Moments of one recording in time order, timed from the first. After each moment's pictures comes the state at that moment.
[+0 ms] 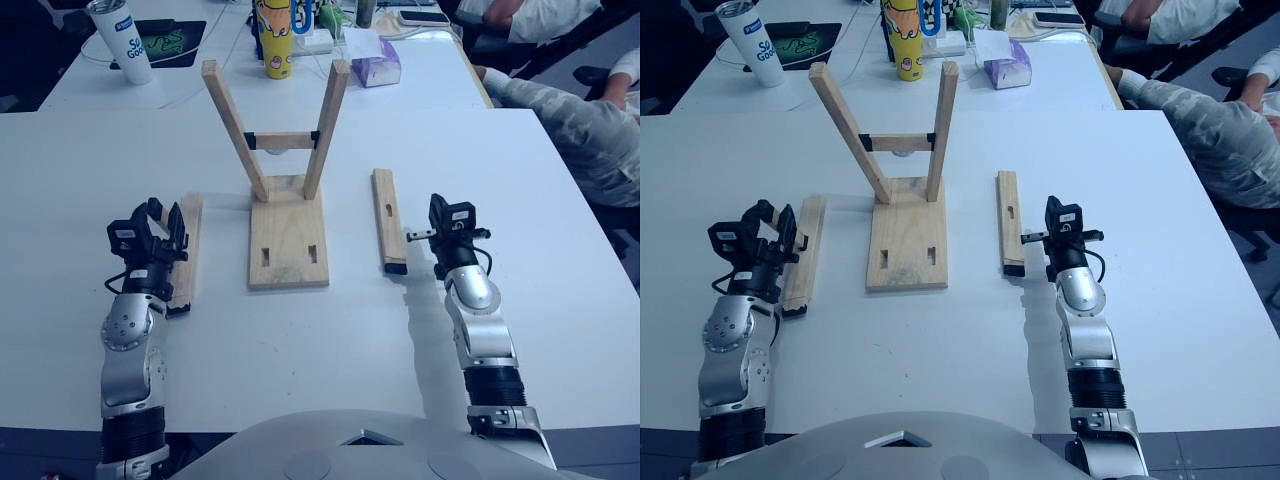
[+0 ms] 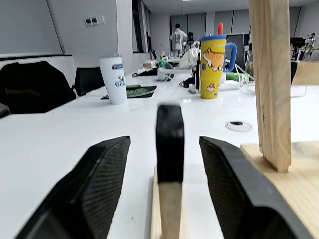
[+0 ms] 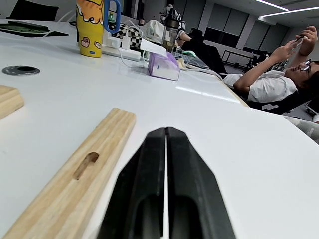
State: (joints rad) left arm 0.17 0.22 0.22 -0.27 -0.18 0.04 -0.12; right arm -0.03 -0.18 -0.04 0.02 -0.03 0.01 0.08
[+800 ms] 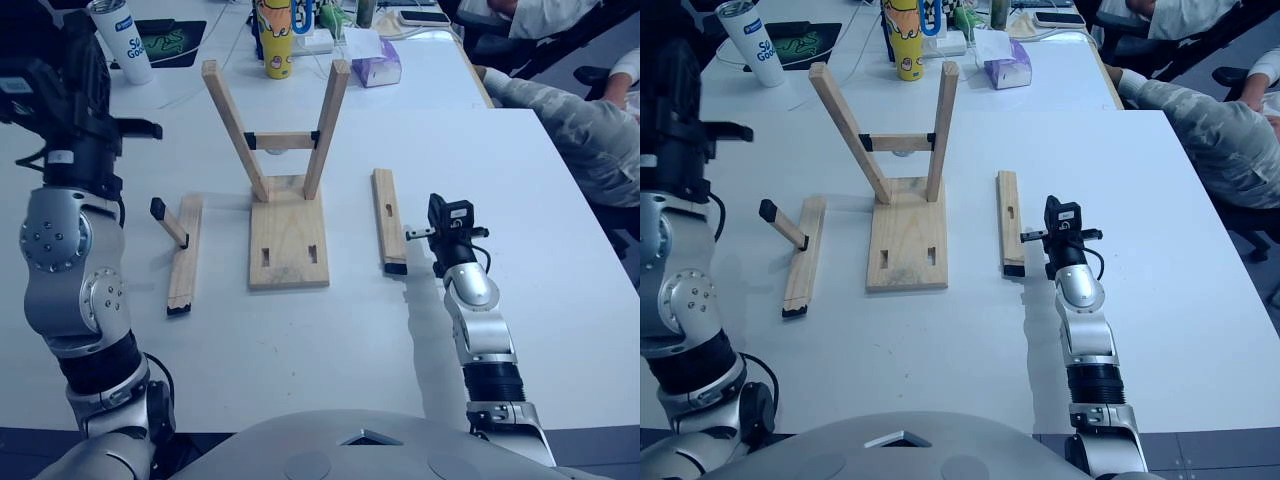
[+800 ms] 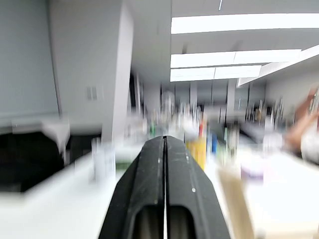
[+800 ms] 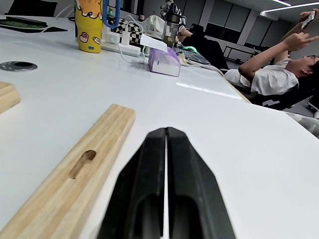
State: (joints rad) left arm -0.19 0.34 0.31 -0.45 -0.34 0.51 -0.05; right arm -0.05 -0.18 -0.04 0.05 -0.03 0.02 0.08
